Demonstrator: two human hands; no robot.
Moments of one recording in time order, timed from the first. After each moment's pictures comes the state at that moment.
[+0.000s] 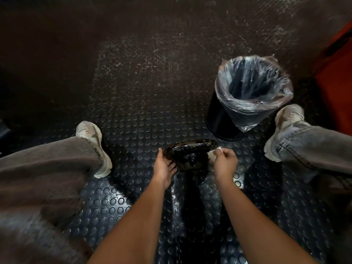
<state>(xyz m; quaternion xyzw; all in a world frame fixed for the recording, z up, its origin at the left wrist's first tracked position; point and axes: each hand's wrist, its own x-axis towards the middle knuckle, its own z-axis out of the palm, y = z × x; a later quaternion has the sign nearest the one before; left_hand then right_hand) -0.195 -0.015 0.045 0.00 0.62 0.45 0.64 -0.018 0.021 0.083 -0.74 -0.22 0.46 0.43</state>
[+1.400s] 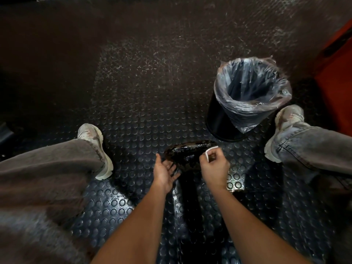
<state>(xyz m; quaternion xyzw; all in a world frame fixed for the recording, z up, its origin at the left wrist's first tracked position) -0.188 -0.023 0.056 -0.03 0.60 0.46 0.65 -0.033 0.001 0.090 -0.72 -0.45 0.39 0.36</state>
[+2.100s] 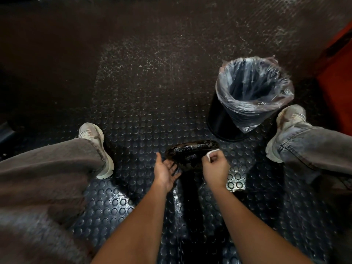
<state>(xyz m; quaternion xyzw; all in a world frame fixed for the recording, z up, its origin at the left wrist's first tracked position) -0.192 -0.022 0.053 -0.04 0.60 0.46 0.65 -0.036 0.001 0.082 -0.75 -0.42 0.39 0.32</state>
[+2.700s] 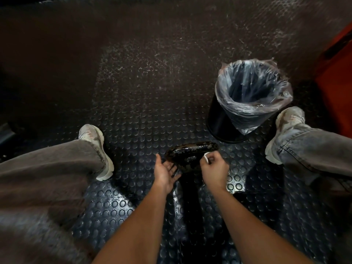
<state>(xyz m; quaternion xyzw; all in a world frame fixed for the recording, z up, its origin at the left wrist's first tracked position) -0.188 -0.021 0.063 -0.05 0.60 0.46 0.65 -0.032 0.000 0.081 -0.74 -0.49 0.36 0.28</state>
